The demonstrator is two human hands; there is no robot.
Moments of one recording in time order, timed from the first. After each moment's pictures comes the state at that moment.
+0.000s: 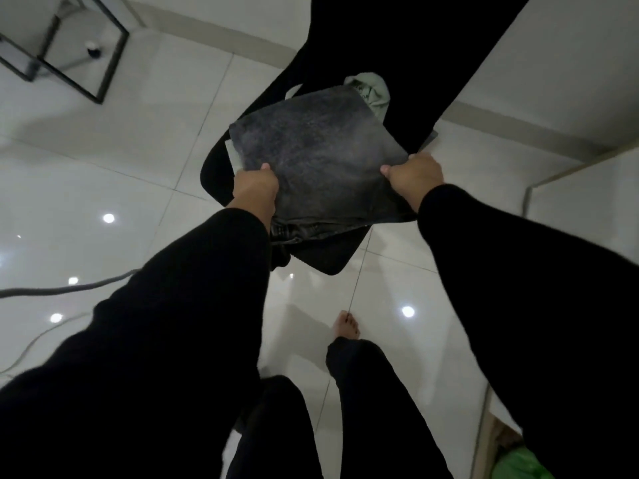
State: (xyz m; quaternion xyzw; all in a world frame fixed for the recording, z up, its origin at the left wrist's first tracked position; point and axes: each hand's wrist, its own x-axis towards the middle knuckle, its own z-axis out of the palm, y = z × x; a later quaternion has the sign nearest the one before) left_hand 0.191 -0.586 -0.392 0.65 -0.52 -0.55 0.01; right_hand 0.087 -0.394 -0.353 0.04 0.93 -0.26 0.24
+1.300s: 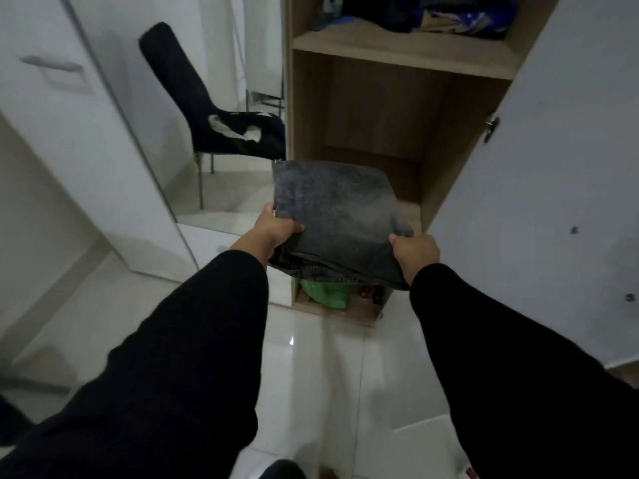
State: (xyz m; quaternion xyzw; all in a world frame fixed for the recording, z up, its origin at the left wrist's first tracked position) left_hand 0.458 -0.006 -0.113 -0.27 -0.72 -0.48 -0.42; right_hand 0.685 0.051 -0.109 0.70 0.53 -0.42 -0.23
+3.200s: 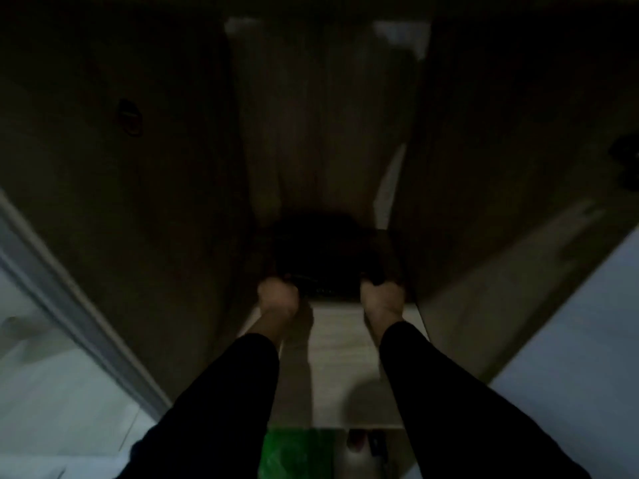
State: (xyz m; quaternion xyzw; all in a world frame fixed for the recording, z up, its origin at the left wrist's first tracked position) left_hand 0.447 0.443 -0.303 -0.33 -0.83 -0.36 -0.27; right_hand 0.602 0.481 -0.317 0.75 0.44 -0.39 -0.30
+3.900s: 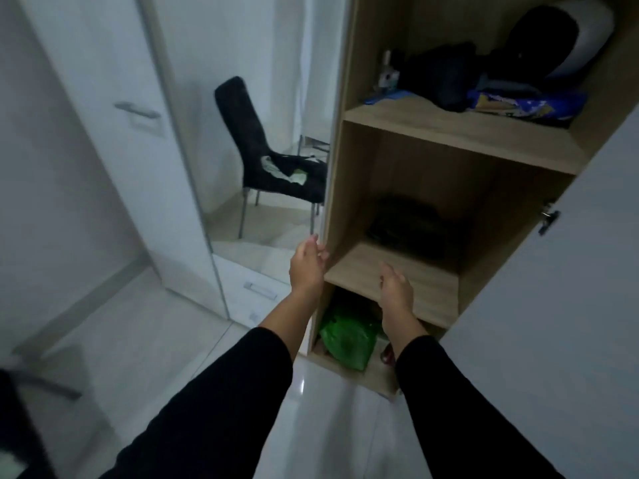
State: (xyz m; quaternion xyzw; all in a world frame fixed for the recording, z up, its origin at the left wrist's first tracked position) left_hand 0.475 0.031 -0.104 -0.12 -0.61 -0.70 -0.33; right_hand 0.590 0.095 -0.124 0.58 0.45 -0.59 -0.35
